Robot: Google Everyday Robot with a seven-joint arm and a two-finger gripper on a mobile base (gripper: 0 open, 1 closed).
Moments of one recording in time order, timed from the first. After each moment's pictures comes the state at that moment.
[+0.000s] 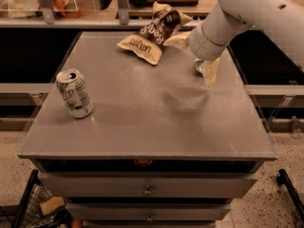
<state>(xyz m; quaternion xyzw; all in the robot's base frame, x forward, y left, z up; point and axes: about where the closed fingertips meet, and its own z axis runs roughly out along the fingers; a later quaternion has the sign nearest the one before) 0.654 -0.125 0.873 -0.90 0.34 -0.12 0.23</state>
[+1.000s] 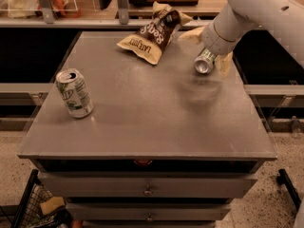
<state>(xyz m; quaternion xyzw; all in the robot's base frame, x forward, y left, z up) 0.690 -0.180 0.870 -0.90 0.34 -0.18 0.19</state>
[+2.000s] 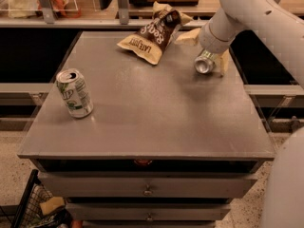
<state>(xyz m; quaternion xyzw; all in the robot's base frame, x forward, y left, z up) 0.729 -0.182 0.851 -0.93 0.26 -0.20 0.17</state>
